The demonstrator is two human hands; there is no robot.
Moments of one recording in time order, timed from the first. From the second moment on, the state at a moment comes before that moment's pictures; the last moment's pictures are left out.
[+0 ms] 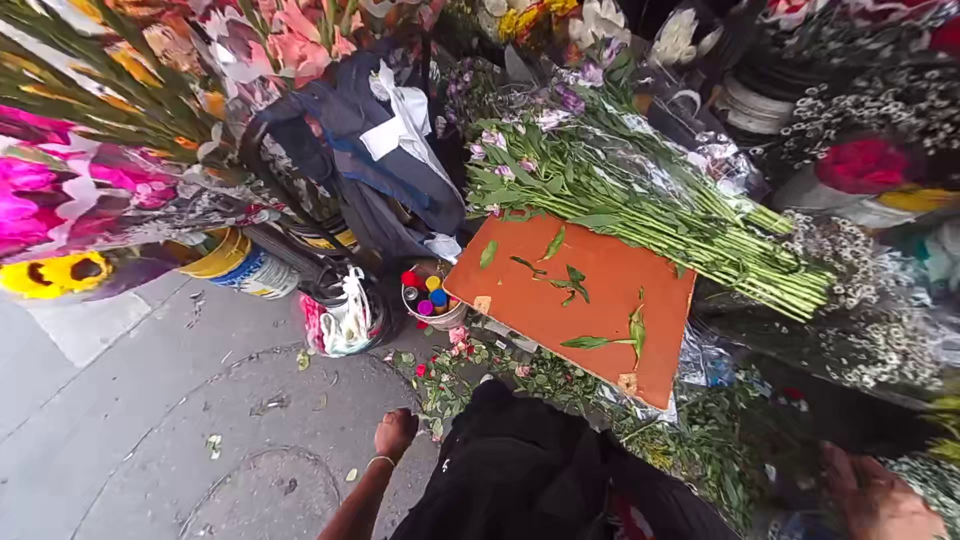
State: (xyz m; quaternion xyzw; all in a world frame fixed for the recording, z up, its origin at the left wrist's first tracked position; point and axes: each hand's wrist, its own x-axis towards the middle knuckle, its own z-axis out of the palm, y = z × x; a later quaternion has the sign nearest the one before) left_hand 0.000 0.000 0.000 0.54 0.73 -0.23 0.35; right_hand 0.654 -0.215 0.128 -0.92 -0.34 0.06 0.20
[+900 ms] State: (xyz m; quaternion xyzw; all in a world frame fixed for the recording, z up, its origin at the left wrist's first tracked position) left_hand 0.030 0.123 0.028 0.53 0.69 0.05 0.50; right_hand 0.637 0.289 0.152 -0.67 -0.71 0.04 0.23
